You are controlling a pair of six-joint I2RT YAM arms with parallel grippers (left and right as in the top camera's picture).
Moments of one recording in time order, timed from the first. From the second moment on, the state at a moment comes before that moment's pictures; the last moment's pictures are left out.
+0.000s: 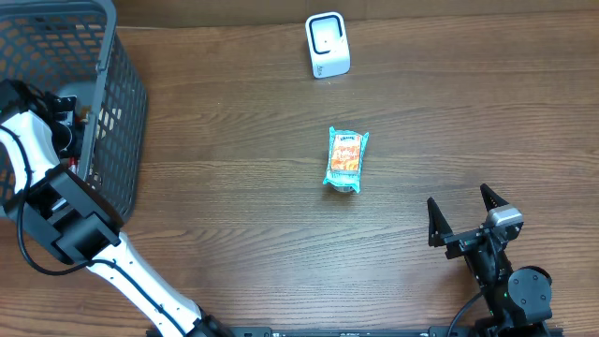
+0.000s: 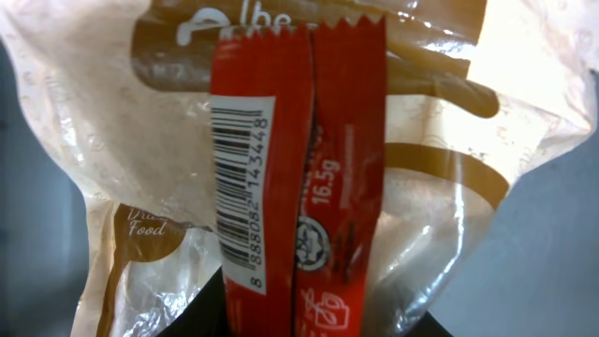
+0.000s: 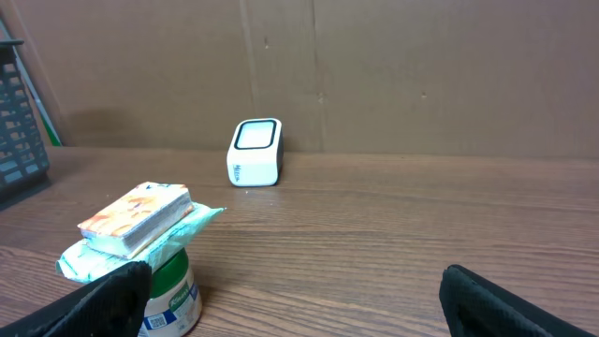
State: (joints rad) left arm 0.68 2.41 2.11 -0.97 0.04 0.51; right arm 0.22 0.01 0.02 -0.03 -0.07 0.10
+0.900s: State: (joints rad) left arm 0.68 2.23 2.10 -0.97 0.09 0.38; right arm 0.22 0.01 0.02 -0.03 -0.07 0.10
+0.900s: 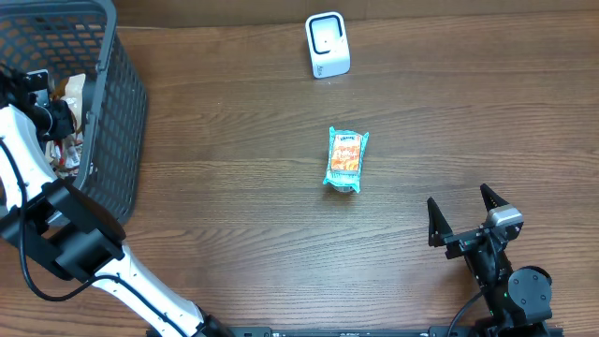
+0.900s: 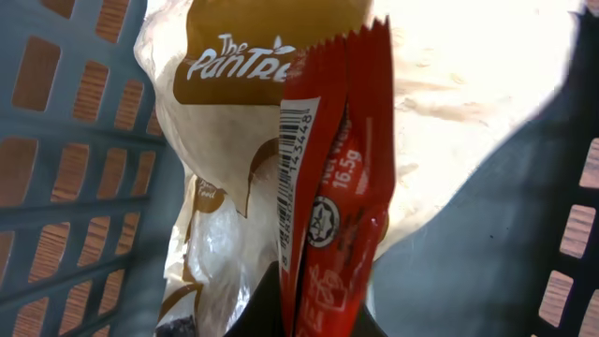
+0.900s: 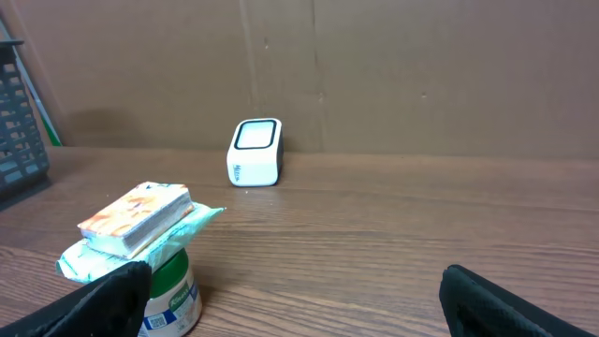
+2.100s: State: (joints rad) left arm 0.68 2.31 2.02 -0.93 0.09 0.40; right arm 0.22 0.01 0.02 -0.03 -0.07 0.10
